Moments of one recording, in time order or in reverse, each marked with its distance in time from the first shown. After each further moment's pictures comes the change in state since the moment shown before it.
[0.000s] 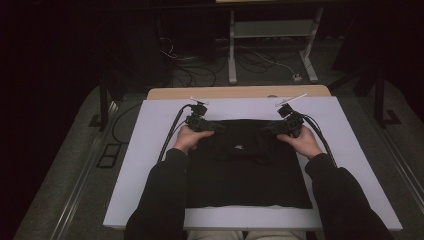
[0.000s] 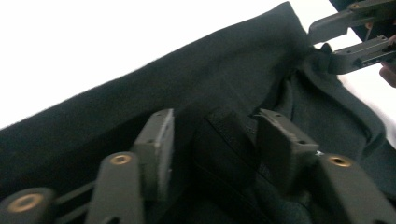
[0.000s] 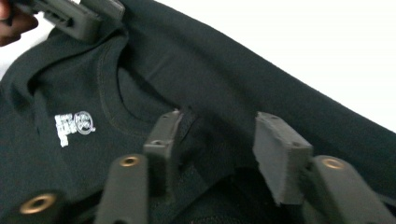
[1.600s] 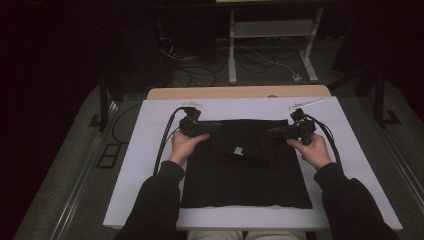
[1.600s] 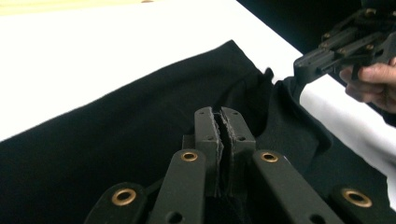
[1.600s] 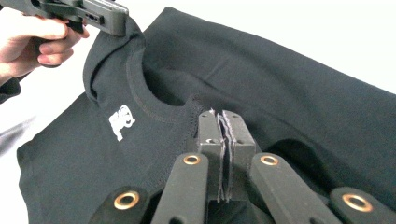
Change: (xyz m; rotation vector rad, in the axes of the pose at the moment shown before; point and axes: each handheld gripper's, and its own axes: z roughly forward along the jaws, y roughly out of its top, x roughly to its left) left arm -0.043 -0.025 -0.040 -0.193 -0.026 0.149; right arm 0.018 -0.025 -0.040 -0.106 0.138 0.041
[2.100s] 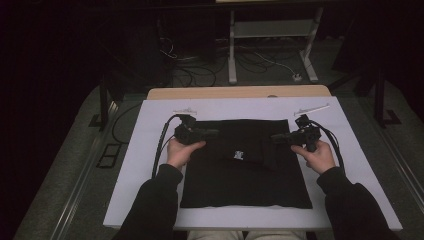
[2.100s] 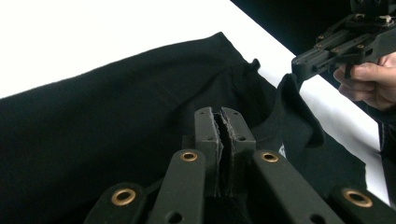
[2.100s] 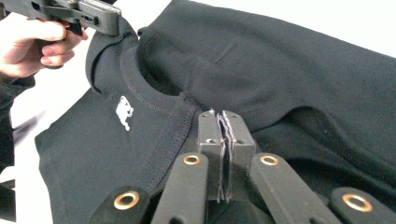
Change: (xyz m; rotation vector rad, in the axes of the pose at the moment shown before) left arm -0.009 -0.018 -0.019 -0.023 -0.022 -0.031; right arm 0.008 -0.018 -0.013 0.003 0.022 0.032
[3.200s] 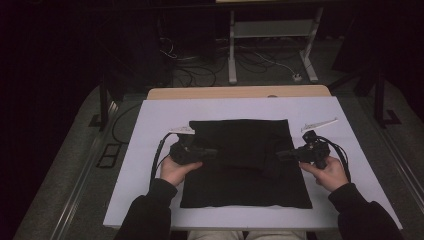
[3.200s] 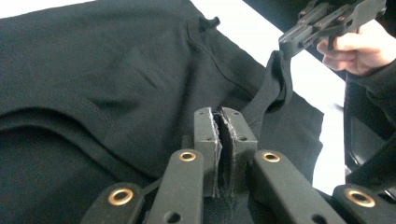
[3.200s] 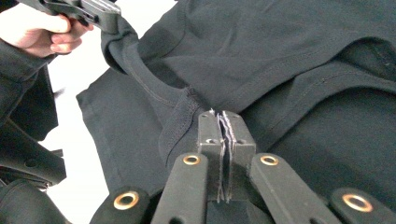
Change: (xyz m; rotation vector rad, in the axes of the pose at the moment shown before) left arm -0.041 -0.039 -0.022 0.070 -0.051 0.038; right arm 0.025 -0.037 -0.020 0.043 0.069 -0.026
